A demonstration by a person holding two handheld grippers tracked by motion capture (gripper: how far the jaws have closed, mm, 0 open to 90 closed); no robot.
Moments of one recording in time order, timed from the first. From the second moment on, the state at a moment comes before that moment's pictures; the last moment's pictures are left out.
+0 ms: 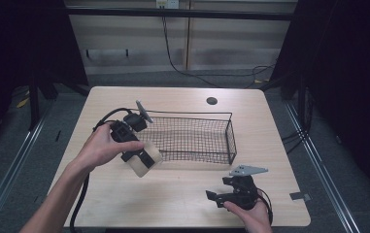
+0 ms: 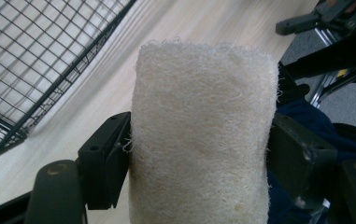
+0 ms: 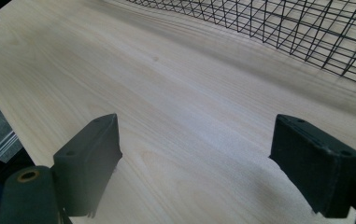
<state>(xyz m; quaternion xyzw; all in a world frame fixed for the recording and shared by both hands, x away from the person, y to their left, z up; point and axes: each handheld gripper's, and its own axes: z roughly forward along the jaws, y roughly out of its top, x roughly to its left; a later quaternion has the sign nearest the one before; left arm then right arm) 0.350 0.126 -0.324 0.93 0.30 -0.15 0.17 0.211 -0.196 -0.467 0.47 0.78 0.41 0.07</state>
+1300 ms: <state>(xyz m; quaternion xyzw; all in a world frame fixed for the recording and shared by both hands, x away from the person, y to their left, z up) 0.402 0.134 -0.298 0.87 0.44 -0.09 0.18 0.210 -0.196 -0.467 0.47 0.78 0.41 0.07</state>
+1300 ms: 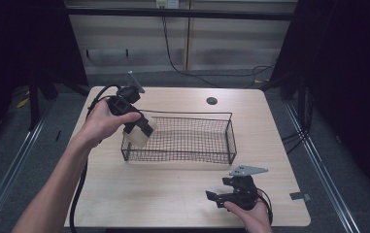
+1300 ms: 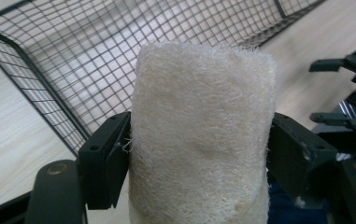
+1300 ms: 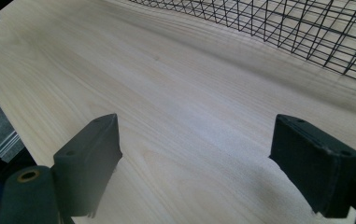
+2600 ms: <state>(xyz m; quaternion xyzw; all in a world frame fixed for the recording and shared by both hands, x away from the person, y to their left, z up) 0.434 0.129 -0.351 0.81 0.57 -0.06 0.14 0.210 -0.195 -0.467 0.47 0.78 0.40 0.06</state>
